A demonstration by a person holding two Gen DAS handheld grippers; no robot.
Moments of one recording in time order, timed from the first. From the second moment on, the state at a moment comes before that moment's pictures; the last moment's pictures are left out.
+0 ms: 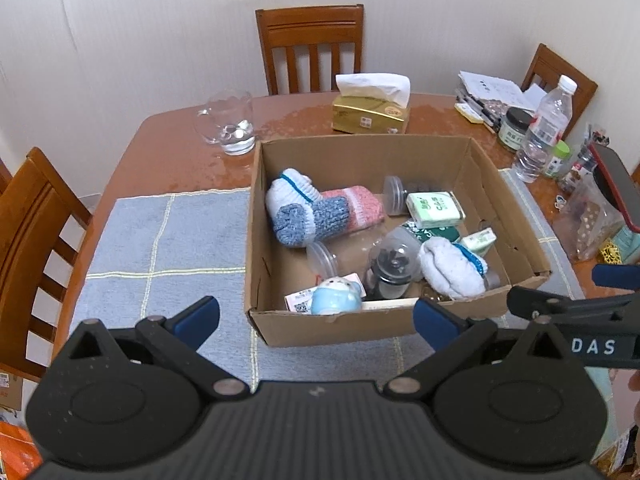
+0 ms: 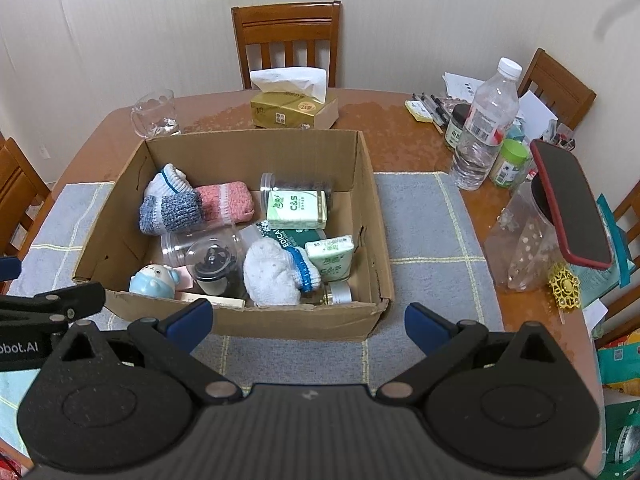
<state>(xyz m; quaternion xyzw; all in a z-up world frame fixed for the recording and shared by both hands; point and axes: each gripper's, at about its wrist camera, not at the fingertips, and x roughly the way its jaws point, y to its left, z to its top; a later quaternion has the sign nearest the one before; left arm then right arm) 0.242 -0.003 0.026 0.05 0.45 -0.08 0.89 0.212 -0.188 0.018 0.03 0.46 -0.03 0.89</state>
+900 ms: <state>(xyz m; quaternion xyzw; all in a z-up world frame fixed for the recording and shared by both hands) 0.240 0.000 0.026 0.05 0.47 -0.07 0.88 0.218 -0.184 0.011 0.04 0.47 -0.03 0.88</state>
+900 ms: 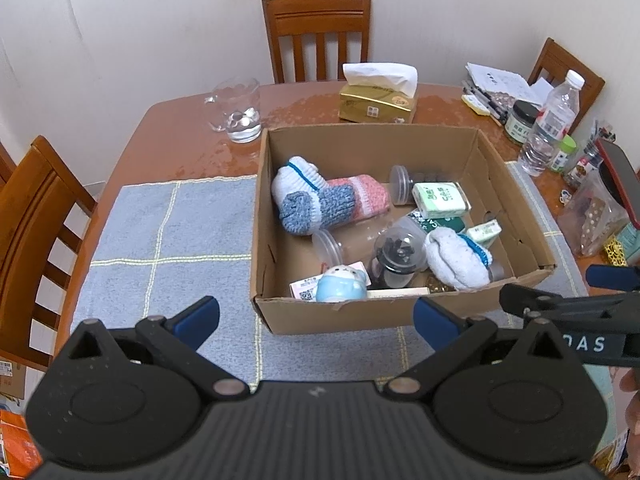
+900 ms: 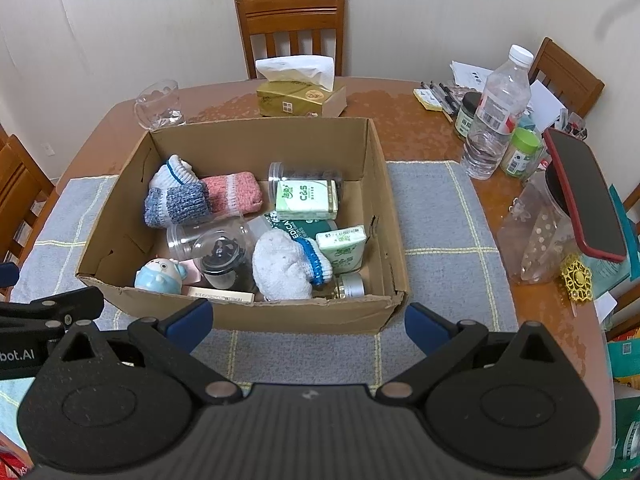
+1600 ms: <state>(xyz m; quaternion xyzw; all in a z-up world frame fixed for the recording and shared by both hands) 0.238 -0.007 0.035 0.07 0.46 -0.07 0.88 0.219 -0.184 0.014 0.04 0.47 -0.03 0.88</state>
